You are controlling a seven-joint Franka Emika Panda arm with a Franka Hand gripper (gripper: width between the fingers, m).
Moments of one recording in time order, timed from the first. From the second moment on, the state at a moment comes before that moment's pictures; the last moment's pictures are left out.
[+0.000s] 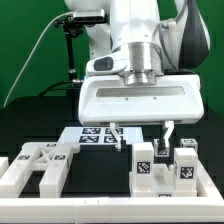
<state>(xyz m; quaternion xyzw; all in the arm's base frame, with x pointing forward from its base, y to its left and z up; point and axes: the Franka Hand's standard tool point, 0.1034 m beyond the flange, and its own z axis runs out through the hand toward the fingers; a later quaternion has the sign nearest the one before) 0.612 0.042 0.083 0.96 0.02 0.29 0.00</state>
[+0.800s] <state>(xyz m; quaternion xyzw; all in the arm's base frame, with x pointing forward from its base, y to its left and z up) 0.625 0.043 0.098 0.97 0.01 0.24 -0.02</state>
